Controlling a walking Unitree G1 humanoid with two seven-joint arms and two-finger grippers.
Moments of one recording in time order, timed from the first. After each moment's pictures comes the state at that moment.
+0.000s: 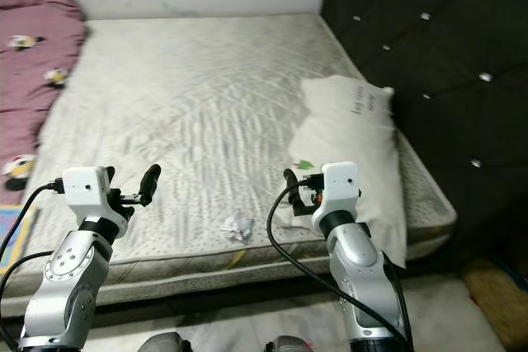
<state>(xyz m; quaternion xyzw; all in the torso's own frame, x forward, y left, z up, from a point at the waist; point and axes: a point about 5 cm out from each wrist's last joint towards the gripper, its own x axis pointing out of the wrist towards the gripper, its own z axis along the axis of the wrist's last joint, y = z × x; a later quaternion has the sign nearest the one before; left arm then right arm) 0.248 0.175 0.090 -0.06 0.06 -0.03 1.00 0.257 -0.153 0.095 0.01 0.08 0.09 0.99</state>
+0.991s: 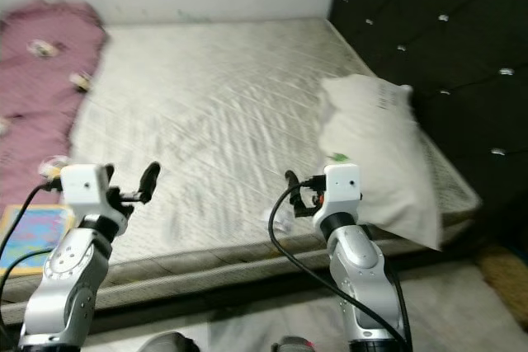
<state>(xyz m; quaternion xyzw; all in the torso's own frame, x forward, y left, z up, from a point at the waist) 0.250 0.172 0.094 -0.06 0.05 -0.04 1.00 0.257 -0.156 0.093 0.02 0.08 0.08 0.99</state>
